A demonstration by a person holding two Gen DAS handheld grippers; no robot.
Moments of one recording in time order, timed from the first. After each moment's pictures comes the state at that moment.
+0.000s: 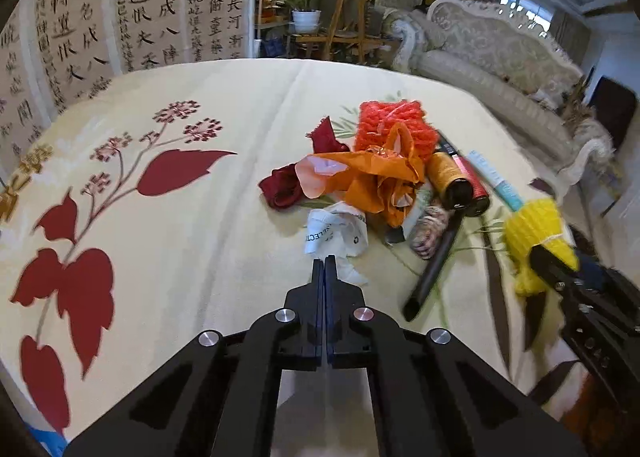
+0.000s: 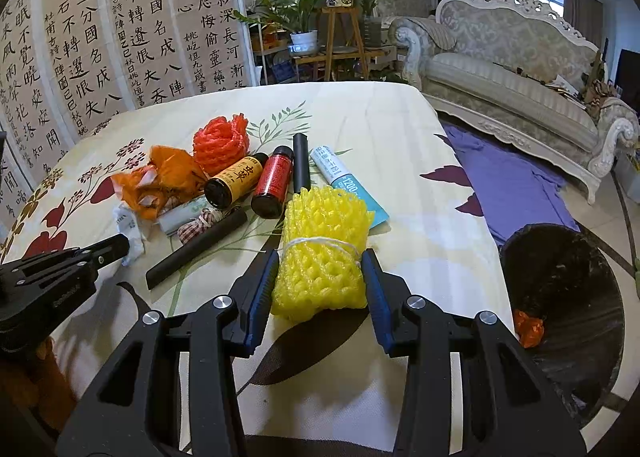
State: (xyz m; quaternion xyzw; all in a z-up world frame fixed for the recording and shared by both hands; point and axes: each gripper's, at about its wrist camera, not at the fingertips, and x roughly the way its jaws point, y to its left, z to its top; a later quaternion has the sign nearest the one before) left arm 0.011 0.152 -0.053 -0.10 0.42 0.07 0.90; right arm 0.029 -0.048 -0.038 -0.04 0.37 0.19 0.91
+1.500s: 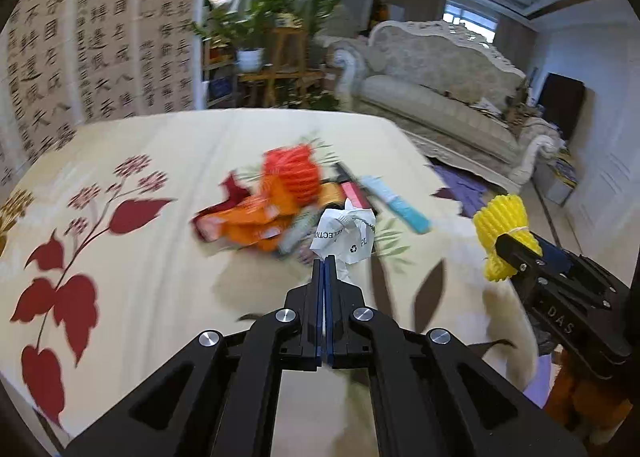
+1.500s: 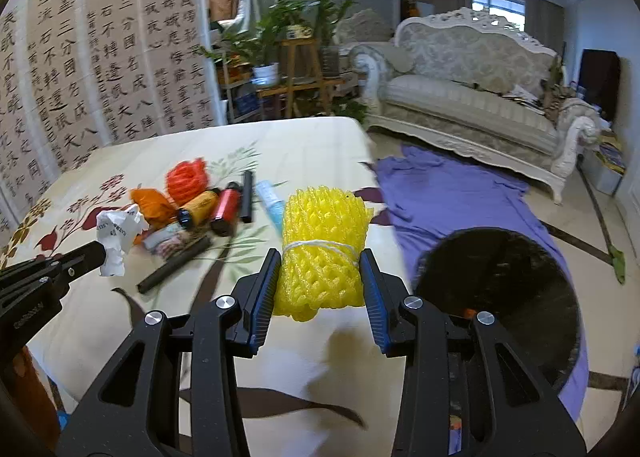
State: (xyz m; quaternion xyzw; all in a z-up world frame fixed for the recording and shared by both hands) left arm -0.015 0.094 -0.007 -0.07 0.35 -0.02 0.93; right arm -0.003 -0.108 -0.001 -0.02 0.32 0.12 0.94
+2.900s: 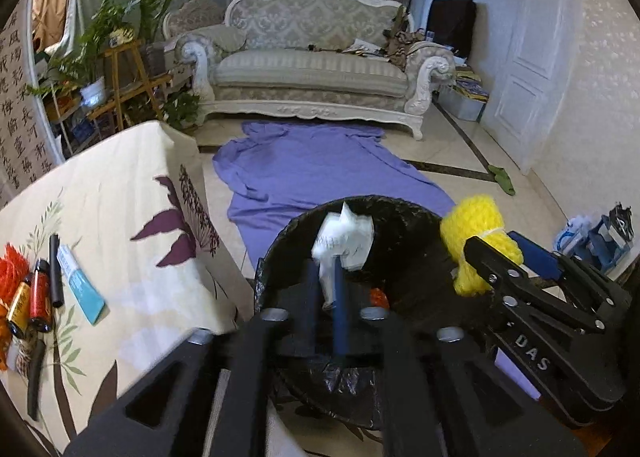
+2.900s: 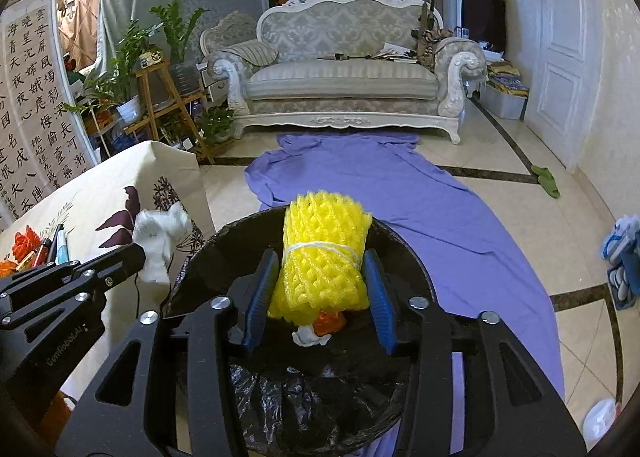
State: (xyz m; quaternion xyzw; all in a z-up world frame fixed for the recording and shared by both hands) left arm 0.075 -0.129 -0.036 0.04 0.38 -0.21 0.90; right arm 0.028 -0.310 -0.042 0.08 0.33 -0.07 0.94
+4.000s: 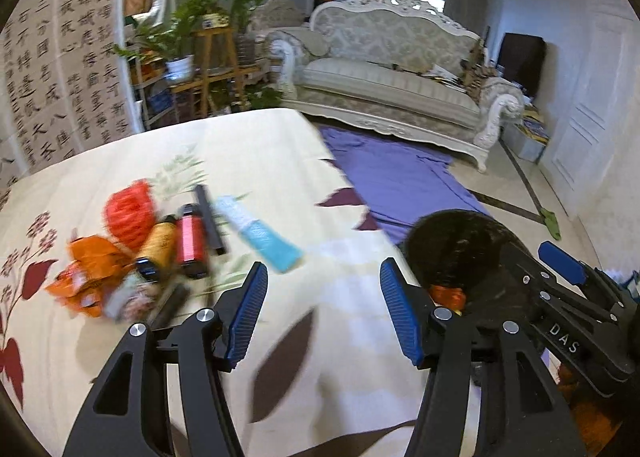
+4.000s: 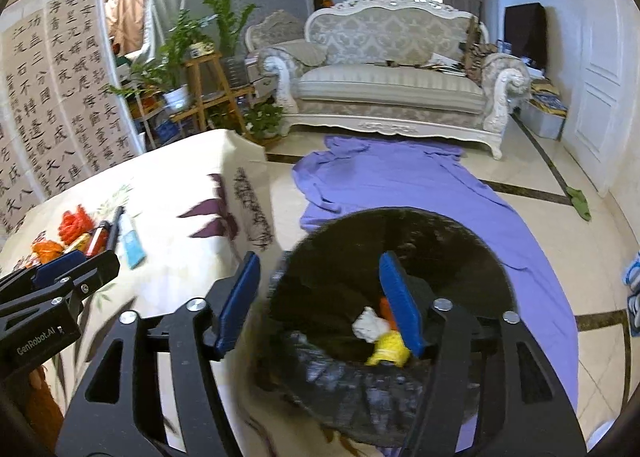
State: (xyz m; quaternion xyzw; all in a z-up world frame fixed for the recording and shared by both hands) left arm 0.047 -0.008 -0.014 -0.01 0.37 -0.08 0.93; right arm 0.025 -0.221 -0.022 0.05 0.32 0.01 0.95
